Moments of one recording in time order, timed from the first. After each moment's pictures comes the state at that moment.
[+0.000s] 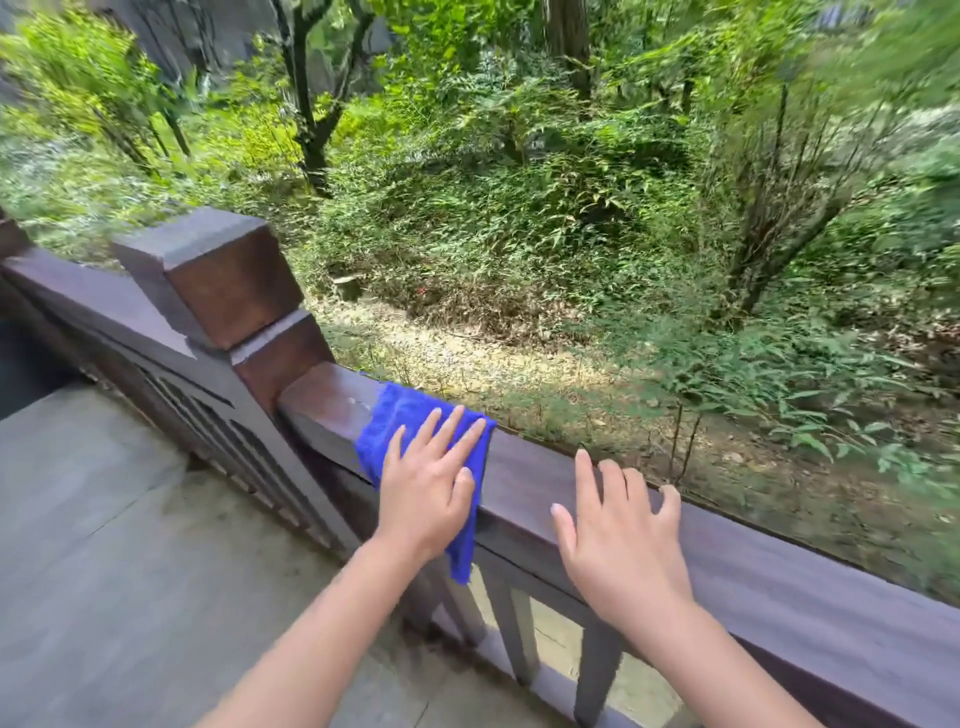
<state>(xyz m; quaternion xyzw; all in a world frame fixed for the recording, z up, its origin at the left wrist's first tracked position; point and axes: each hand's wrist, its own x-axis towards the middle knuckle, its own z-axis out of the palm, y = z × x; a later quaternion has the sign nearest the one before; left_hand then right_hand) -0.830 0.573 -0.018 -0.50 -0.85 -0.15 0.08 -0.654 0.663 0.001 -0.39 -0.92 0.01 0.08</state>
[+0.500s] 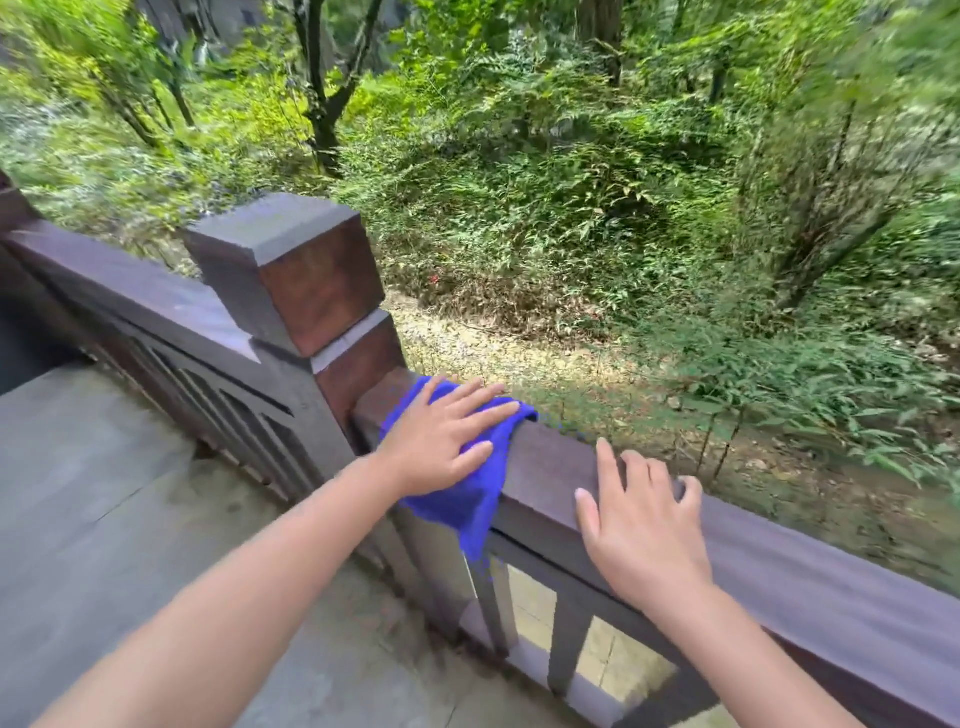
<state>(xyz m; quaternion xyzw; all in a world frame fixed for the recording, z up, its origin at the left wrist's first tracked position) -0.995 0.557 -0.004 -0.65 -0.76 -0.02 0.05 -0.763 0.637 -0.004 -0.40 -0.92 0.02 0.04</state>
